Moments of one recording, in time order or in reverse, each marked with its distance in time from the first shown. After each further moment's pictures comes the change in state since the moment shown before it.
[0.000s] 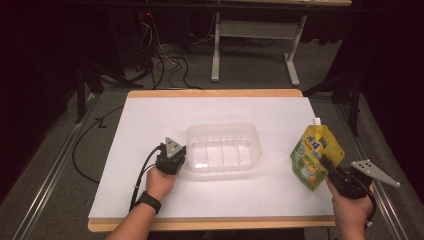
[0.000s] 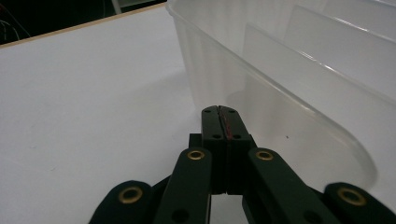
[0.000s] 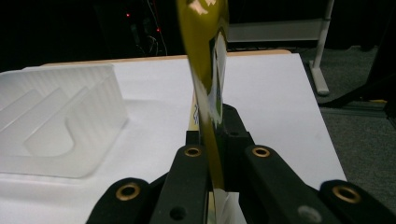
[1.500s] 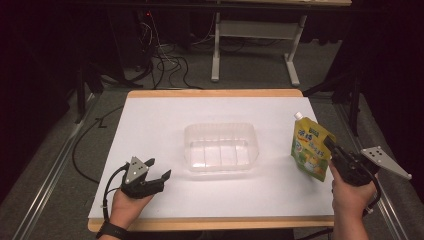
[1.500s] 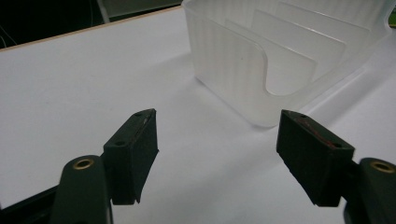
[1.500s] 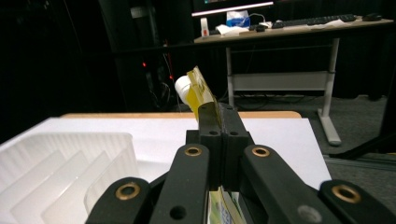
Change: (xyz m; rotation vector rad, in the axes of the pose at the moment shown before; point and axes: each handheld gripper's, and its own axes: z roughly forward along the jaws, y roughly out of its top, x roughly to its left) left arm 0.029 -0.033 -0.102 -0.059 -0.077 -0.003; right arm 0.007 0.041 0.000 -0.196 0.050 0.001
